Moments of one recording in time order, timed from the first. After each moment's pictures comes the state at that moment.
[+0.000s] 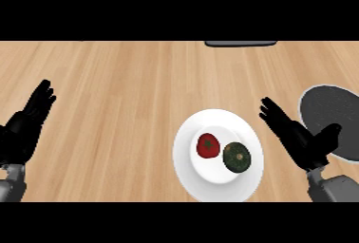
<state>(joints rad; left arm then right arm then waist) -0.10 0.52 -0.06 -1.51 0.21 0.16 0.07 -0.15 -0.47 0.31 -1.41 -0.48 0.04 0.02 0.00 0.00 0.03</state>
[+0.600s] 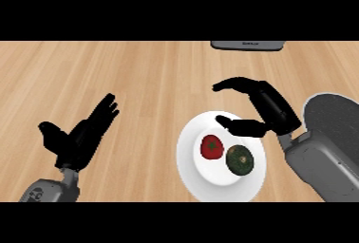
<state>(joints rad) -0.12 0.30 -0.23 -1.53 0.34 0.07 0.15 -0.54 -0.51 0.54 -1.45 0.14 -0.19 -0.05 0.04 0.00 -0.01</state>
